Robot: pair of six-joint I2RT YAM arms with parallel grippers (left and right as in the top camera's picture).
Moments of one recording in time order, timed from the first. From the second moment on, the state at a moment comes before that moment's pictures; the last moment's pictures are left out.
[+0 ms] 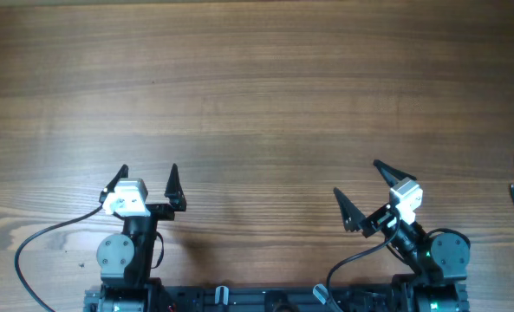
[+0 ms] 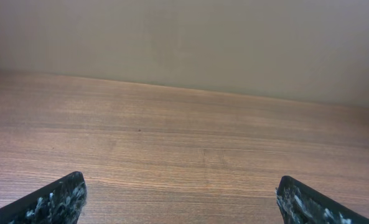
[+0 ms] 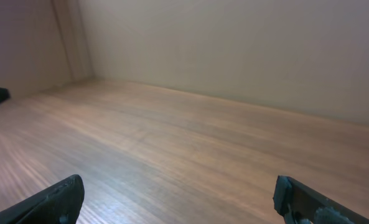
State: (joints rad) left arm -0.03 0.01 0.01 -0.08 0.01 -0.12; right arm 0.04 0.02 0.05 -0.05 -0.54 0.03
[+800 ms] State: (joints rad) left arm -0.03 0.01 0.01 -0.08 0.01 -0.12; right arm 0.04 0.16 0.05 -0.06 -0.18 -0.35
